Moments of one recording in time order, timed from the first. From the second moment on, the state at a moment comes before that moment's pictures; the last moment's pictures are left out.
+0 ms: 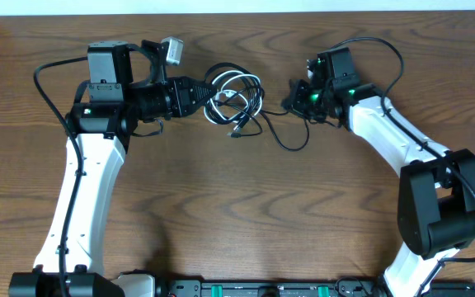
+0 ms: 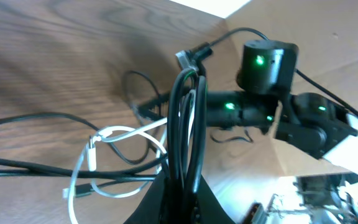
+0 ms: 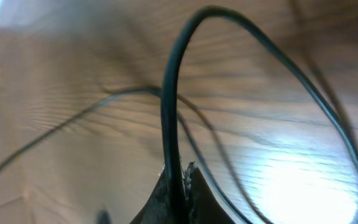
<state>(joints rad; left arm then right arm) -0.02 1.45 1.28 -0.60 0.92 -0.25 0.29 1.90 1.31 -0.39 -0.43 0.70</state>
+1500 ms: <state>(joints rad) 0.26 1.45 1.28 -0.58 0.60 -0.64 -0.40 1.91 1.31 -0.50 -0.65 0.35</state>
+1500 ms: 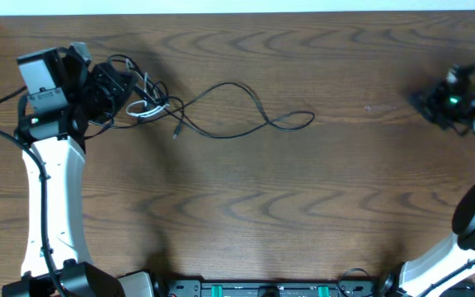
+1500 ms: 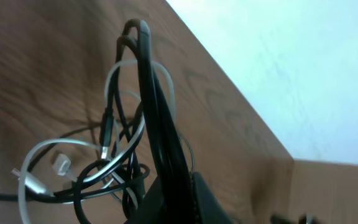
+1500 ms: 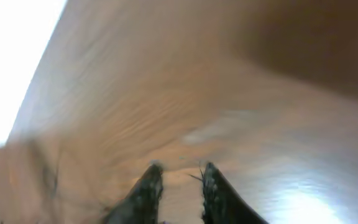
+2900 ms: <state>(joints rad) 0.02 1.45 1.27 0.34 1.16 -1.43 0.18 1.78 1.38 -0.29 -0.87 0.01</state>
